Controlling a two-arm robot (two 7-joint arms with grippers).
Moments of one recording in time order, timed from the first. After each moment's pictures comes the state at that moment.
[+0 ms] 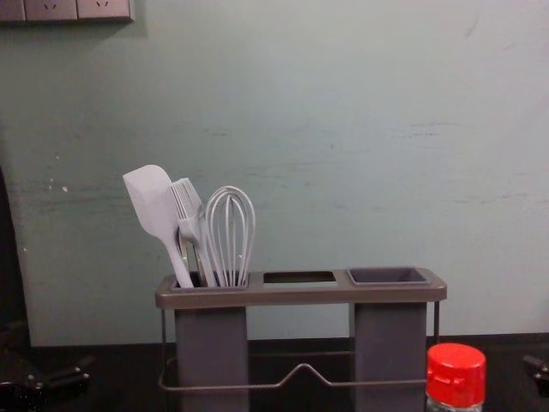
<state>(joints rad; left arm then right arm) -0.20 0.60 0.45 -1.41 -0.25 -0.12 0.03 0.20 0.60 -0.45 -1.41 0.25 -0.12 -0.03</state>
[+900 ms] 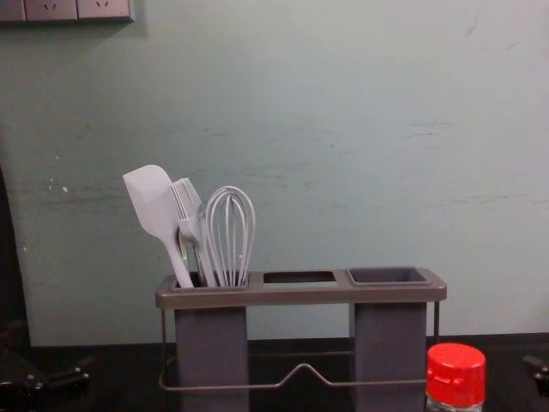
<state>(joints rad) -0.20 0.60 0.45 -1.41 -0.25 -0.12 0.03 0.20 0.60 -0.45 -1.41 0.25 -0.12 -0.03</state>
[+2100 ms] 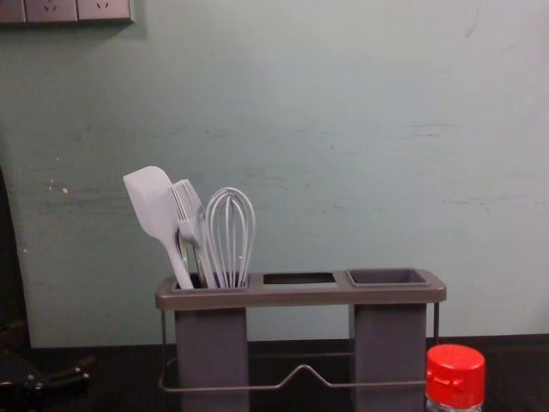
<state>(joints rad) -0.20 0.60 0.45 -1.41 -0.25 -0.12 0.03 -0.13 0.76 -0.20 -1.75 0.50 -0.11 0.10</state>
